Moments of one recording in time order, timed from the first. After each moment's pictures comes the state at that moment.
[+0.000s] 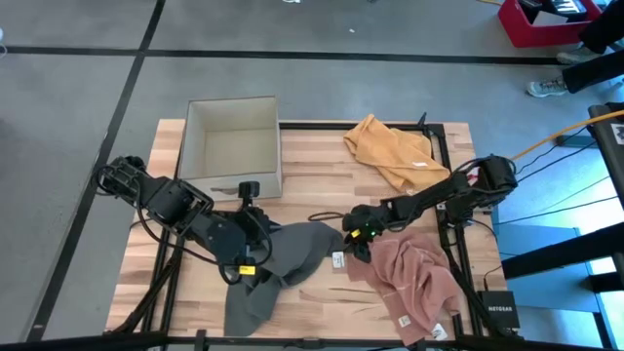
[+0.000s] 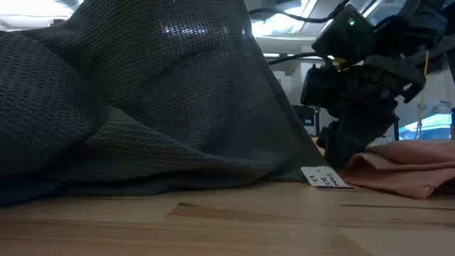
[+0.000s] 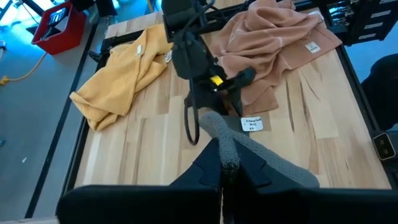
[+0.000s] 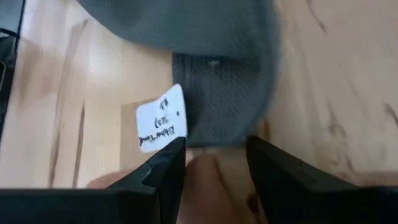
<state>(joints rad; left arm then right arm) -0.53 1.63 2.02 -1.23 -0.59 -0.20 0.15 1.65 0.60 0.22 -0.27 0.42</state>
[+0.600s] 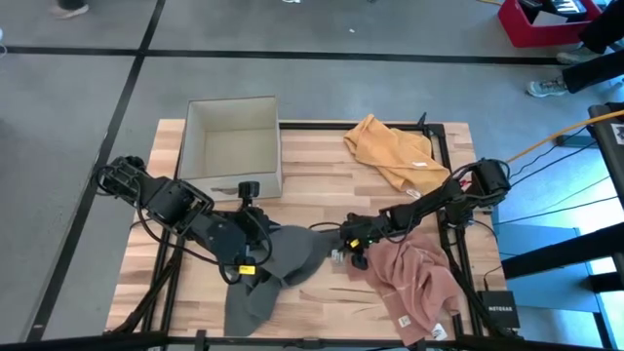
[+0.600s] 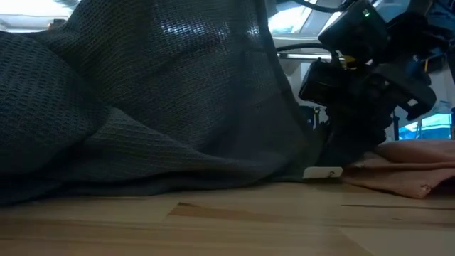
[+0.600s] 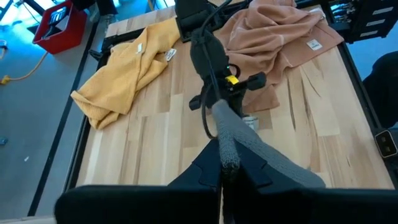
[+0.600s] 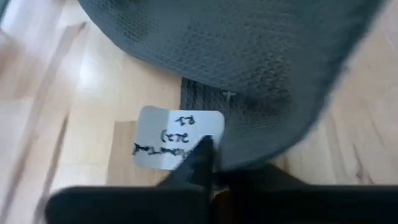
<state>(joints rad) -0.53 1.63 2.02 -1.24 -0.59 -0.20 0.24 1.71 0.60 0.33 -0.10 0.34</state>
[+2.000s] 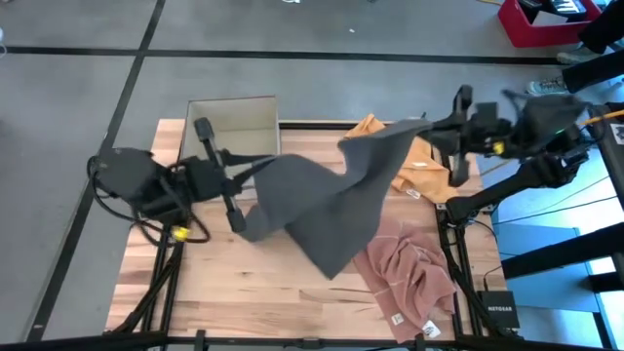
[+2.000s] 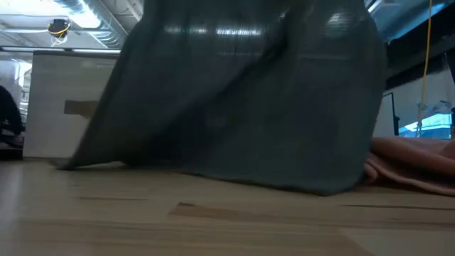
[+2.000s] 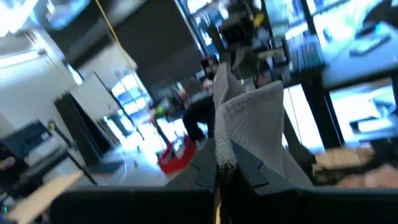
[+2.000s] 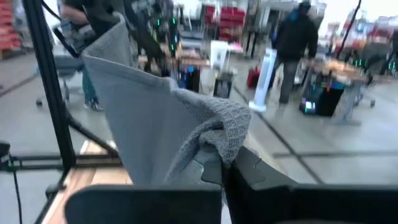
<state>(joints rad) -0.55 1.62 2.33 -0.66 -0.99 0.49 0.25 1.11 1.87 -0.81 0.40 -0.08</state>
